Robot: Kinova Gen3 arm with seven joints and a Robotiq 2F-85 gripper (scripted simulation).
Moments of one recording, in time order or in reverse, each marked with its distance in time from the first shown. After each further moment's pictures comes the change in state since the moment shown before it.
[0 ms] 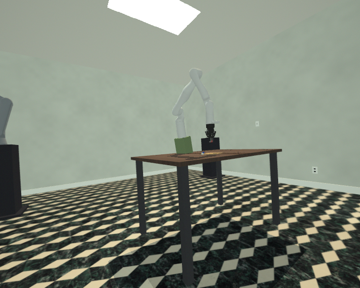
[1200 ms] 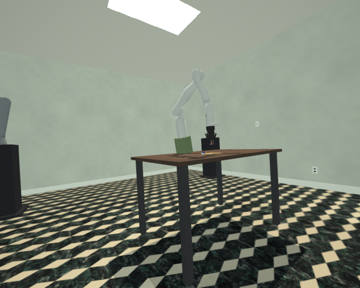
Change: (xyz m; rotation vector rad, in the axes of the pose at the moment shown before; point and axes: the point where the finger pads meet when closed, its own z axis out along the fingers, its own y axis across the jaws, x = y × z) arm 0.007 0.005 0.021 0.003 0.021 0.056
